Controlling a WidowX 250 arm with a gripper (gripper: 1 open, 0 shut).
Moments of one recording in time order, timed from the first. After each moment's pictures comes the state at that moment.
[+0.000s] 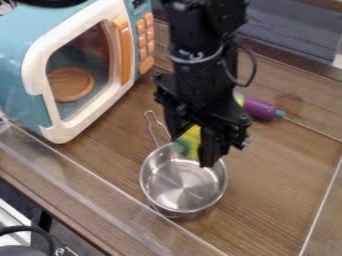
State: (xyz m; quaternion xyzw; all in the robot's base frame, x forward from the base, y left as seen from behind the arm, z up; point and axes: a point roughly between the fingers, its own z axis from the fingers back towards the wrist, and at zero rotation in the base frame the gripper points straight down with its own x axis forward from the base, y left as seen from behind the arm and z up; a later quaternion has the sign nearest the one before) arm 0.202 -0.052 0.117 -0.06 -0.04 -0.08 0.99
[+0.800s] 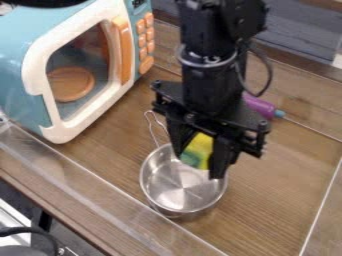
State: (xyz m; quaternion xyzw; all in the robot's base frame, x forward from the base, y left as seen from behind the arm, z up) arm 0.185 -0.075 0.126 -0.04 -0.01 -0.03 1.00
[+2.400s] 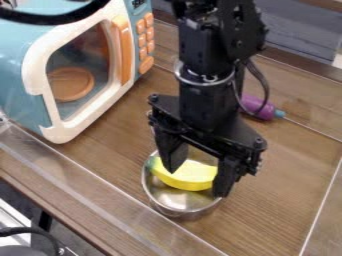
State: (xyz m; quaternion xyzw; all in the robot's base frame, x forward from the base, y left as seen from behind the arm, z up) arm 0.179 -0.070 0.115 -0.04 0.00 -0.02 1.00
